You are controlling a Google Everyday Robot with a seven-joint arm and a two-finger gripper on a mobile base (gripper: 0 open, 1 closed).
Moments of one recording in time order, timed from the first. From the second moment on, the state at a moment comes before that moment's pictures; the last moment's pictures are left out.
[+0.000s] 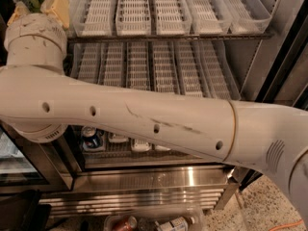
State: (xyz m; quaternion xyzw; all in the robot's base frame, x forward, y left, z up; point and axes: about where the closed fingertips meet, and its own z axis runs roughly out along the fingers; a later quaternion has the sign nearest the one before) arm 0.608 0.219 1.080 -0.15 0.59 -0.02 0.79
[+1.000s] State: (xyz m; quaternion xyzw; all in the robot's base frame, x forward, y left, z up) arm 0.626 0.215 1.072 -0.14 0.60 -0.04 0.79
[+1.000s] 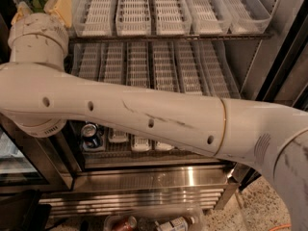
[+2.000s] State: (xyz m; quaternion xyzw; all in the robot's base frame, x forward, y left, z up) arm 0.632 0.213 1.074 -0.14 0.60 -0.05 0.79
